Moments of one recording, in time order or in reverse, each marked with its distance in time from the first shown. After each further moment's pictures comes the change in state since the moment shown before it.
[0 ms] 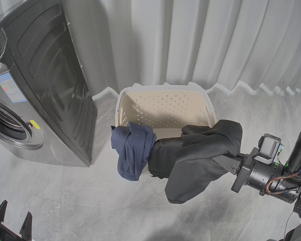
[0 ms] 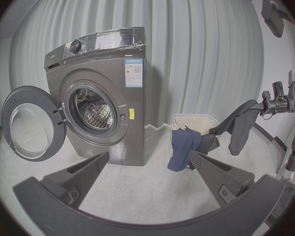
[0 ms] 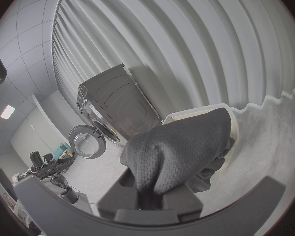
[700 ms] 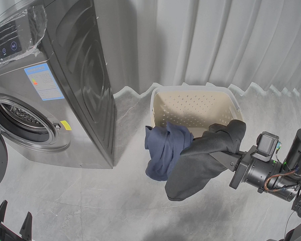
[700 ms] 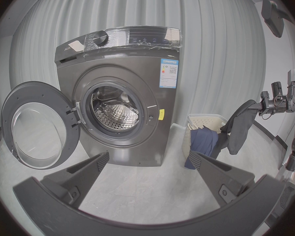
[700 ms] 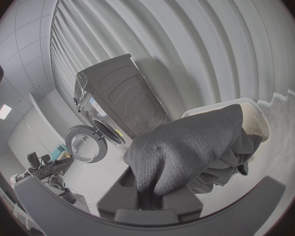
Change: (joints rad) left arm 0.000 0.000 0.000 0.000 0.000 0.000; right arm -0.015 0.021 -0.015 -0.007 -0.004 0.002
